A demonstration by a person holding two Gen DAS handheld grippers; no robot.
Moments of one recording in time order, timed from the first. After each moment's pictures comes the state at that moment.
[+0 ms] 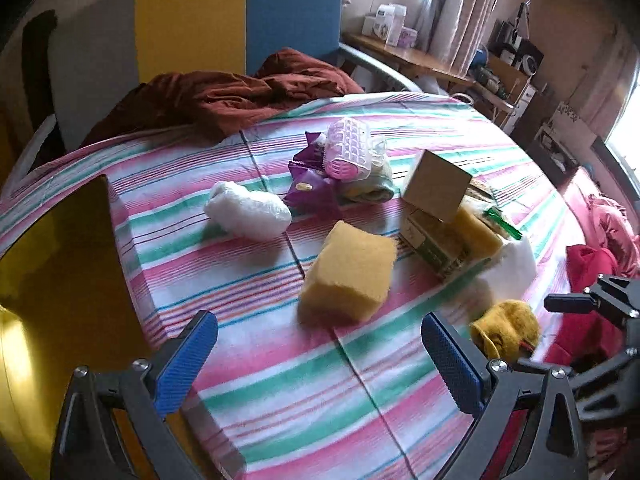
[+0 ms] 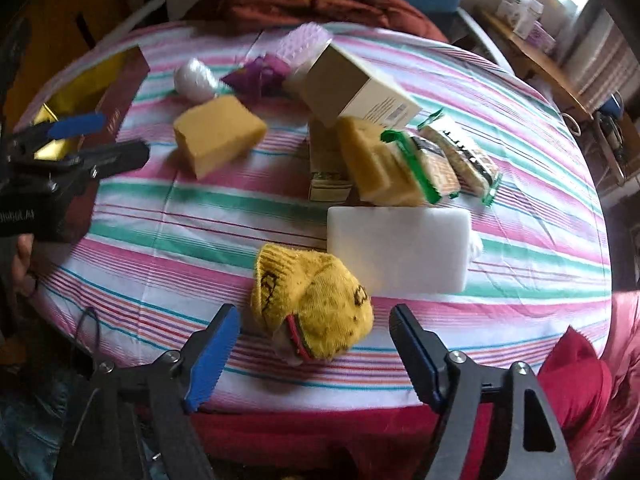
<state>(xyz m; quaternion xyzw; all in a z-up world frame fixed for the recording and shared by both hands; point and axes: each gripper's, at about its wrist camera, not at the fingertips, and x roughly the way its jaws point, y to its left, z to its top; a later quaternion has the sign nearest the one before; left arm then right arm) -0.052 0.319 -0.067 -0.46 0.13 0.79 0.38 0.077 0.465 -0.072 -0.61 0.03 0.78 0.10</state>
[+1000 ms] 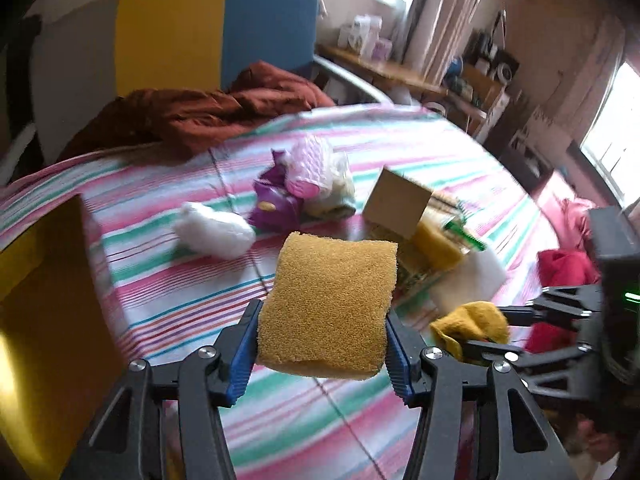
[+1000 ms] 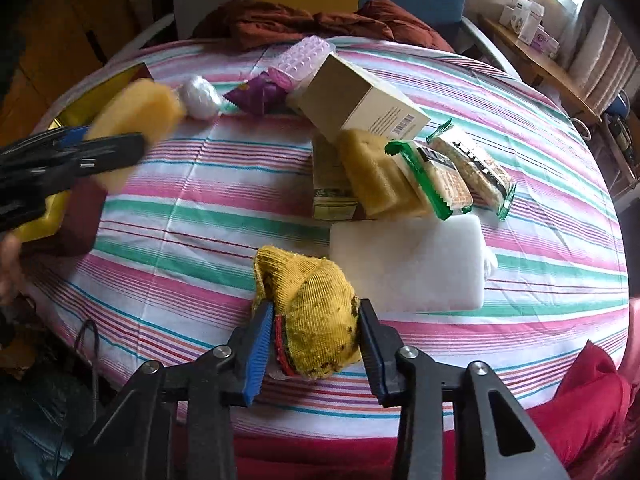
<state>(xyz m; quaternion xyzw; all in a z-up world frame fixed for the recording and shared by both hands) -0.039 0.304 -0.047 -0.44 0.10 0.78 0.43 0.093 0.469 -0.074 -0.57 0.05 0.82 0.07</state>
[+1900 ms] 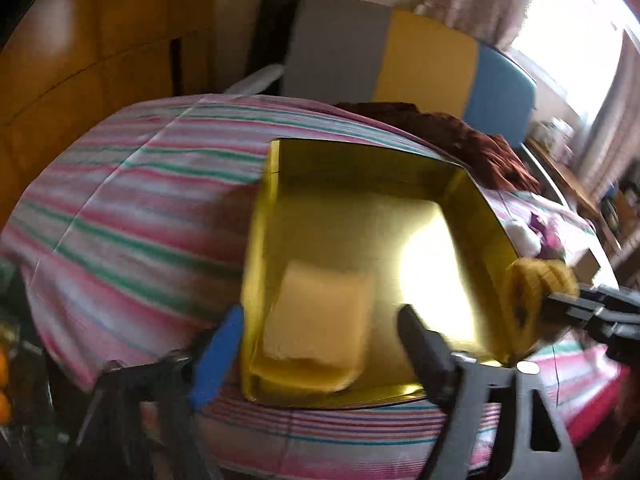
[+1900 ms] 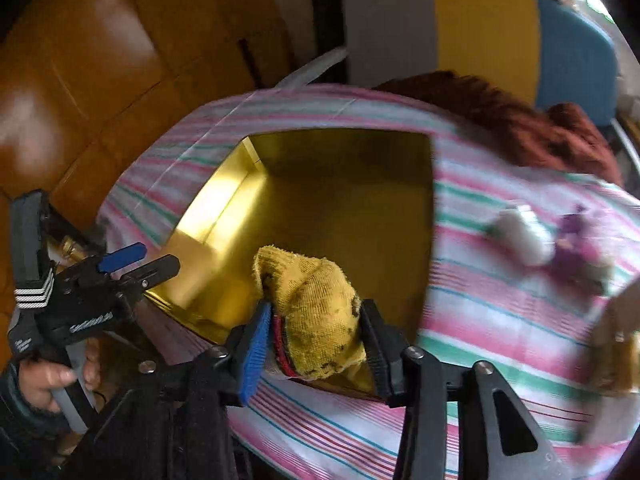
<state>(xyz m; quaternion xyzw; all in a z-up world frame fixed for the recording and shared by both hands) -0.055 -0.006 -0.062 -0.43 -0.03 0.89 0.12 -0.032 0.230 -0.041 -0.48 0.06 0.86 -0.16</state>
